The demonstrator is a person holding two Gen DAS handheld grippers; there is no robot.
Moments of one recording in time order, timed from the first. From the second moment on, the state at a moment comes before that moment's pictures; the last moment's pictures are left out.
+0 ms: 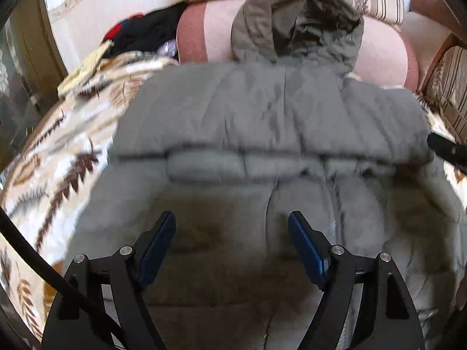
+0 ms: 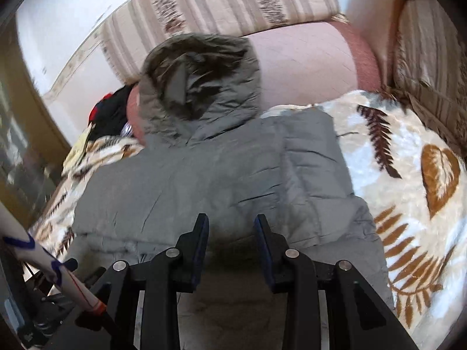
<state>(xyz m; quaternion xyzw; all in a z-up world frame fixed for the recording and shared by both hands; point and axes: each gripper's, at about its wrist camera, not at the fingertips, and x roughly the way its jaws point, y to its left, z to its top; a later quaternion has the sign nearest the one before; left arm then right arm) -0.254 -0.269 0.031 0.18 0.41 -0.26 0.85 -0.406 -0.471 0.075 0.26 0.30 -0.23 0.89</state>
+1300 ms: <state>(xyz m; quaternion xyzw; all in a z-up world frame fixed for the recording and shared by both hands) -0.259 -0.271 0.004 0.21 0.38 -0.22 0.87 -0.409 -0.500 0.050 0.25 0.34 -0.30 0.86</state>
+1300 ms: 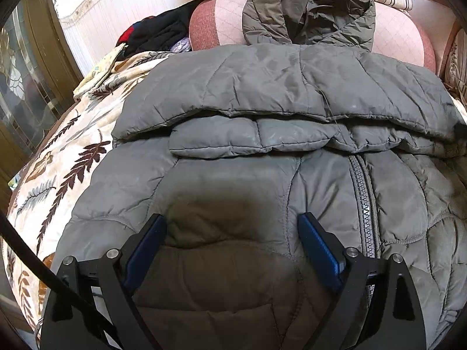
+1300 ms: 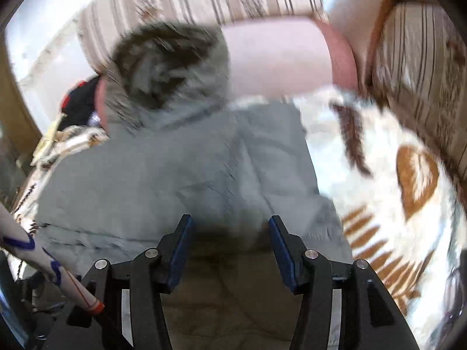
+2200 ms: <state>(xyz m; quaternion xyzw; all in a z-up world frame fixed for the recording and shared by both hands) -0.260 -0.270 0.005 0.21 0.38 -0.21 0.88 -0.399 -0.470 0.041 0.22 0.40 -0.26 0.85</state>
